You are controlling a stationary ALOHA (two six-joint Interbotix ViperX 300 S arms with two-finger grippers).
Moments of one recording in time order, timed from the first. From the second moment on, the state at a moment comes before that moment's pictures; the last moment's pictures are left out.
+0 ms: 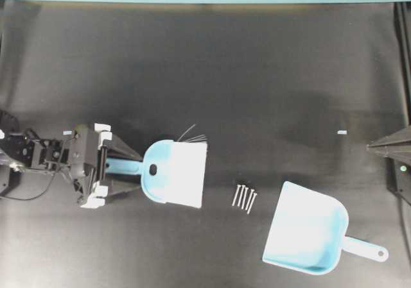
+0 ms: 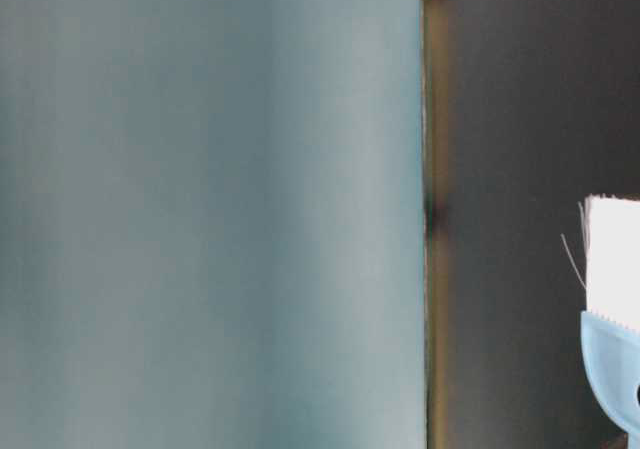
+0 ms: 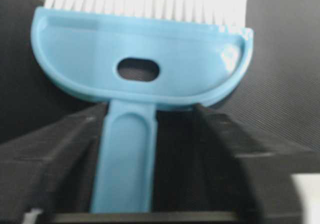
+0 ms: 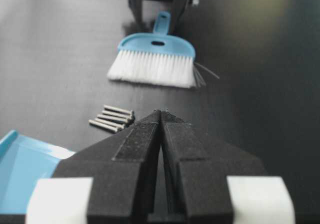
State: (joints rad) left arm 0.00 0.19 1.19 0.04 -0.78 -0.07; right arm 0.07 -1.55 1.44 0.00 0.27 -0.03
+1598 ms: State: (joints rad) left arm 0.00 -0.03 0.29 0.07 1.38 0.28; right arm 0.07 -1.55 1.45 0.00 0.27 -0.03
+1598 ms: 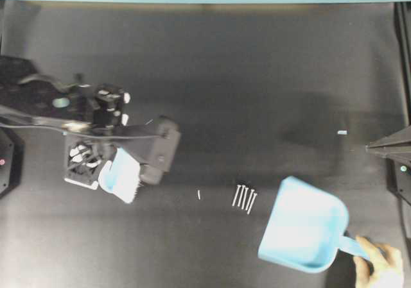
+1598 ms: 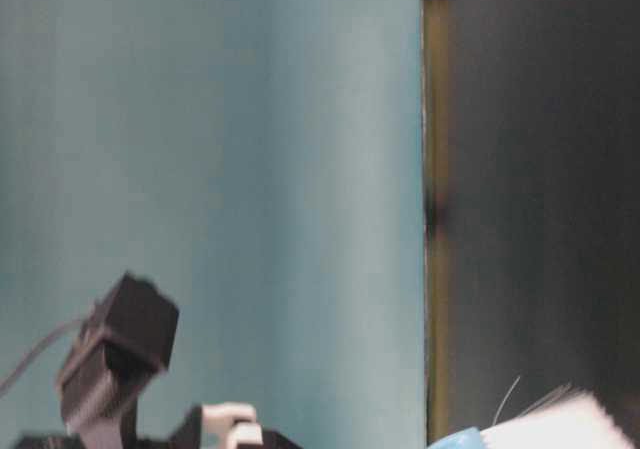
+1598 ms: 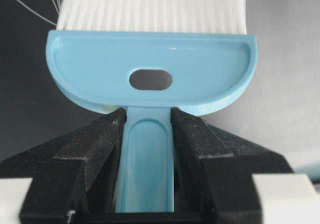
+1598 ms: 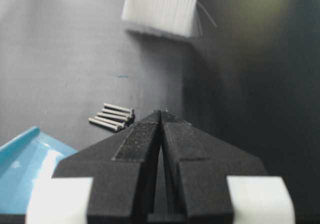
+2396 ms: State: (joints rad) left arm -0.04 0.24 0.11 0.08 1.12 0.33; right arm 0.07 -1.55 1.45 0.00 0.27 -0.03
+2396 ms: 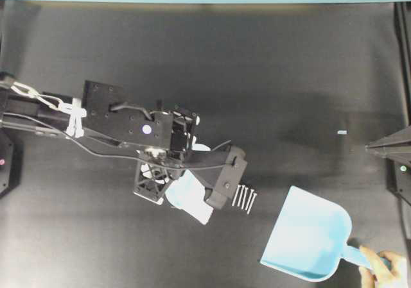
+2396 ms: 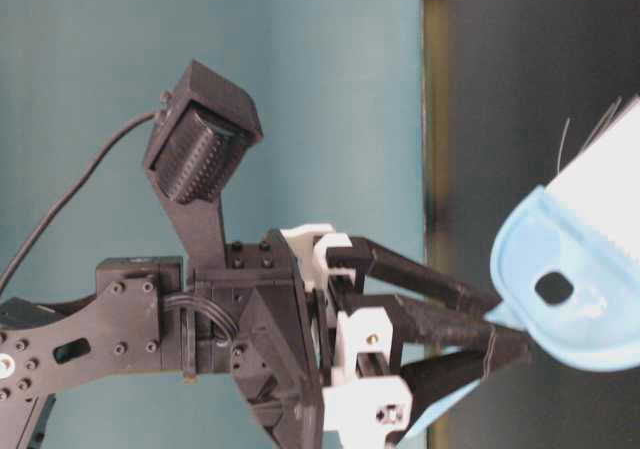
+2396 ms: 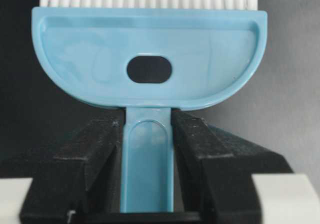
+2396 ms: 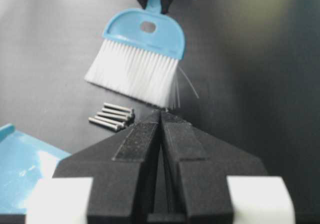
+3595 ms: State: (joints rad) left arm -0.13 0.52 -0.24 0.07 0.87 0.38; right arm 0.07 -1.55 1.45 0.00 0.27 -0.03
